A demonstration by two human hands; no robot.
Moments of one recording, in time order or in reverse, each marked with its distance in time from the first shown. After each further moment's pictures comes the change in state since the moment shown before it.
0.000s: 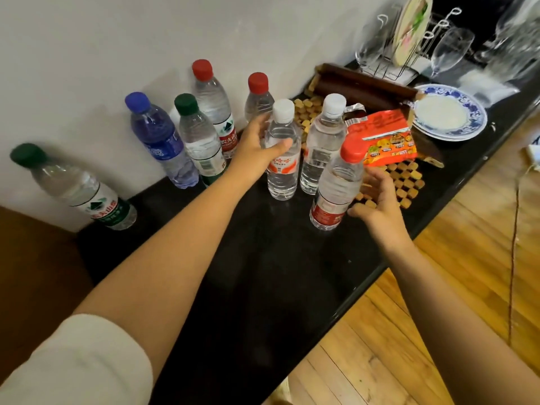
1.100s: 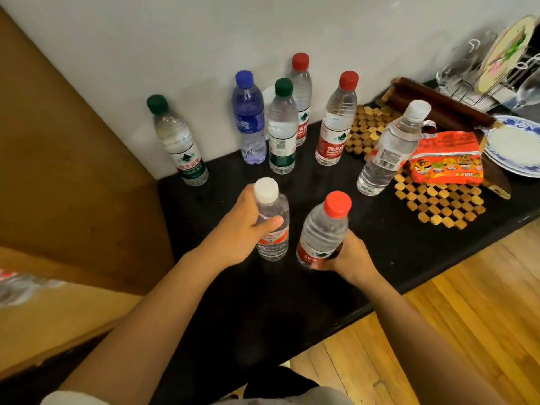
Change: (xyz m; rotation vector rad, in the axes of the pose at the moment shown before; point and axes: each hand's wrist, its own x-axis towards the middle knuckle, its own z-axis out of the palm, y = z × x) left_hand -0.196 -0.017 -0.088 0.304 0.000 -0.208; right_hand -0.067 0.033 0.090 -0.379 -0.530 -0.056
